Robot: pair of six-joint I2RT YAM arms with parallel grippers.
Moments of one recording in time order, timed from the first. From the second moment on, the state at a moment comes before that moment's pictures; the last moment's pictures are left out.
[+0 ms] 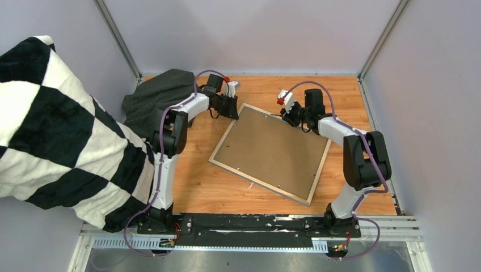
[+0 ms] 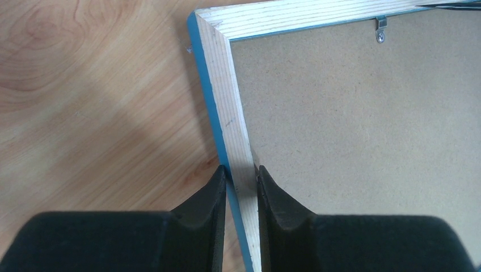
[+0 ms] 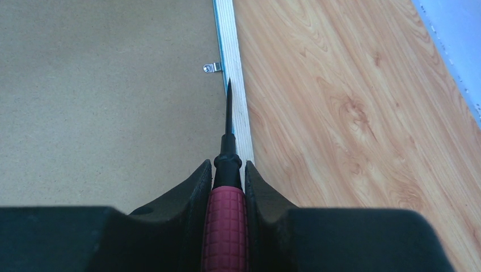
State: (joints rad) left arm -0.33 2.30 1.77 -0.45 0.51 0.03; right arm 0.20 1.71 1.05 0.02 -0.51 -0.70
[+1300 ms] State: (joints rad) left arm -0.32 2.26 1.69 -0.36 0.53 0.02; right arm 0.24 1.74 1.04 0.03 -0.44 -0.72
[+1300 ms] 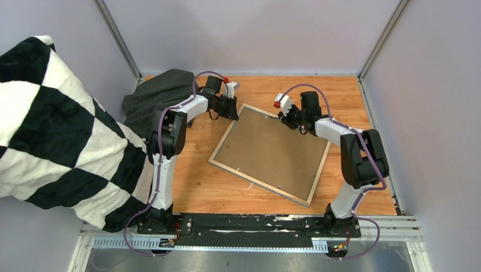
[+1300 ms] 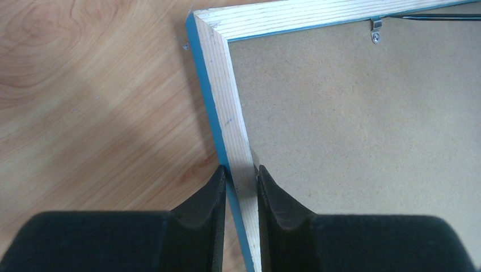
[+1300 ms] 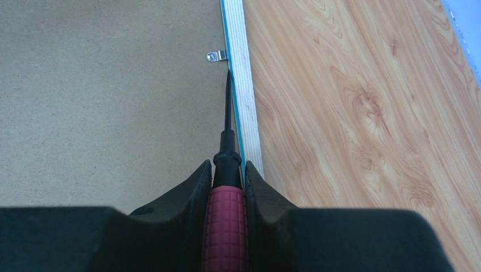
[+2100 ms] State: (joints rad) left arm -0.35 2.20 1.59 -0.26 0.43 0.02; right arm 0.24 1.74 1.04 0.05 -0.44 -0.61
